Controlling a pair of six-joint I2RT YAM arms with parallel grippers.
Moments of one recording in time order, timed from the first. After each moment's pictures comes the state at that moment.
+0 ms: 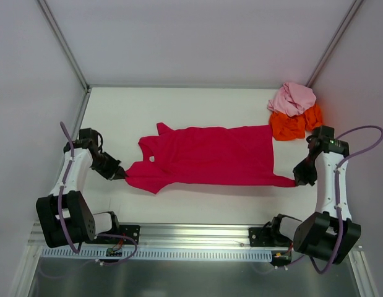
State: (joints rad) left arm 0.20 1.25 0.84 -1.04 0.31 -0.76; right arm -0.28 1.16 1.07 -1.32 0.22 0.61
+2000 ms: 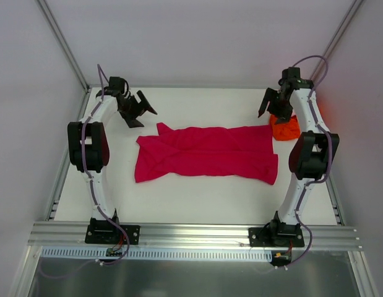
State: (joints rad) left arm 0.00 2.06 1.68 -0.71 0.43 -0.65; right arm -0.03 1.97 1.84 -1.04 -0.05 0.32
